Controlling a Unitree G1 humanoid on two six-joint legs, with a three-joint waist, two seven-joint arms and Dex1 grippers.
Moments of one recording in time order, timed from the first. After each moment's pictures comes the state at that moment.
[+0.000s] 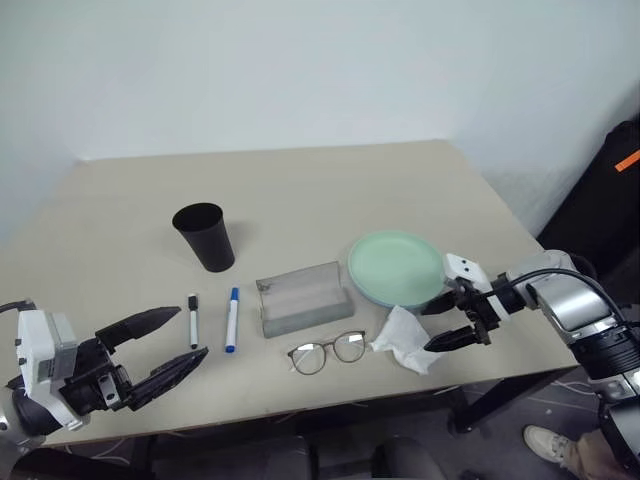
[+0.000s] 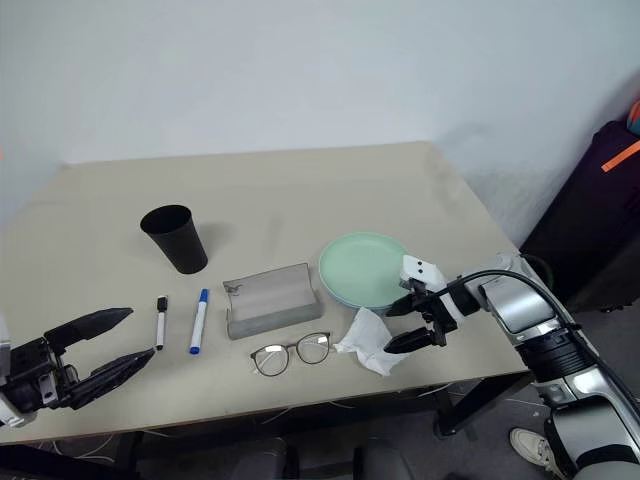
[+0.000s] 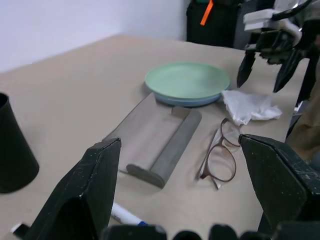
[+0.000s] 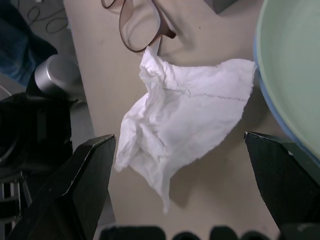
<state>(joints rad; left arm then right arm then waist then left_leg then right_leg) 0.52 0.68 0.76 -0.55 -0.78 0.39 -1.13 -0.58 -0.74 0.35 0.07 0.15 0.72 1.47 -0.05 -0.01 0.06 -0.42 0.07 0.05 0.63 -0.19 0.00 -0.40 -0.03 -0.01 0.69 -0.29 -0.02</state>
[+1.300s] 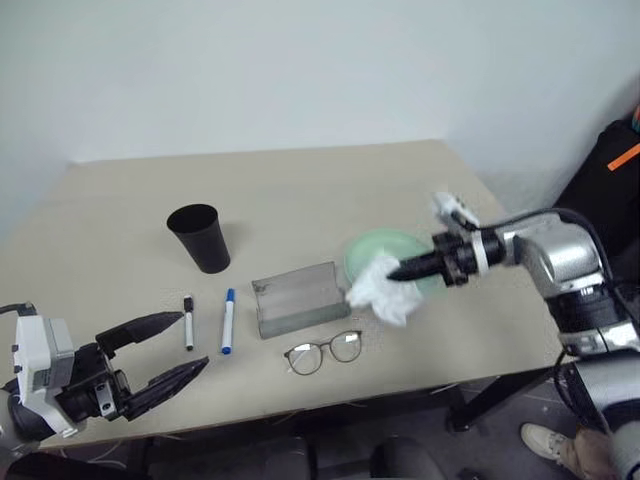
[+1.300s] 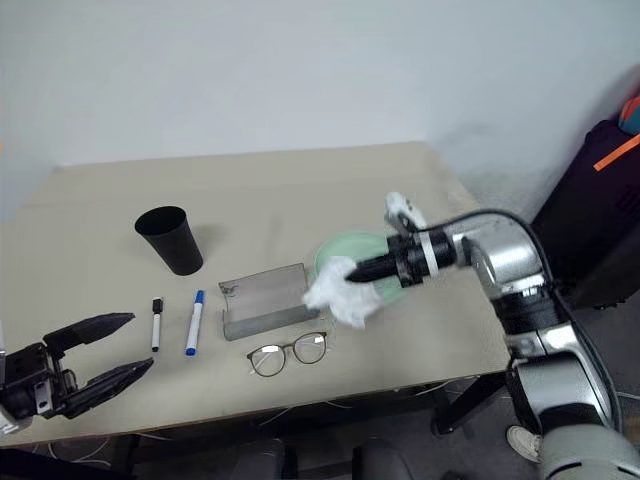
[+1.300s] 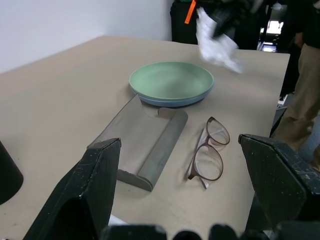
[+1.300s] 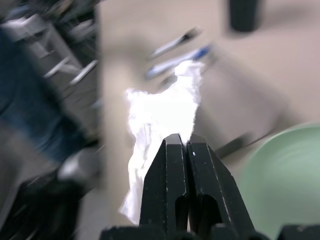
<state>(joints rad) 0.53 0.73 0.74 -0.54 -0.80 0.37 -1.14 -0.90 -0.57 0.22 0.34 0.34 0.71 1.40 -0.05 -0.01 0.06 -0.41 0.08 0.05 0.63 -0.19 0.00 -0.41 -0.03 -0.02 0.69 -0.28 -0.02</state>
